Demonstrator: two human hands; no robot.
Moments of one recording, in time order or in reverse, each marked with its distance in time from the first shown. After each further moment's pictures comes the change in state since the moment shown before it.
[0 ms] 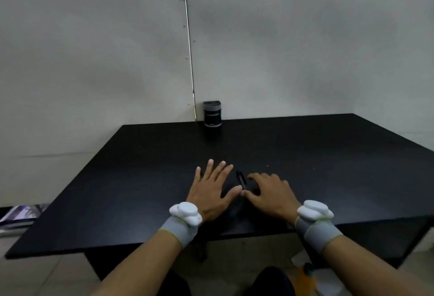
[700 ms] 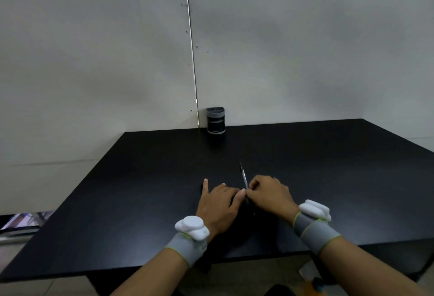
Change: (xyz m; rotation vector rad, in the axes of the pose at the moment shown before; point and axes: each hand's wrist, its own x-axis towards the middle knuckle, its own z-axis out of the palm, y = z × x) left_hand 0.013 0.015 -0.003 -0.129 -0.016 -0.080; right_hand 0.040 -0.016 -0.009 0.261 -0.004 0.193
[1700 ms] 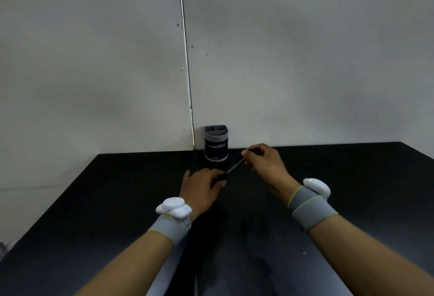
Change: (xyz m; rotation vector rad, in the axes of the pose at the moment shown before) left_hand 0.218 -0.094 -0.041 -0.010 0.113 -0.090; right_hand 0.234 -0.053 -0.039 0.744 0.178 -0.015
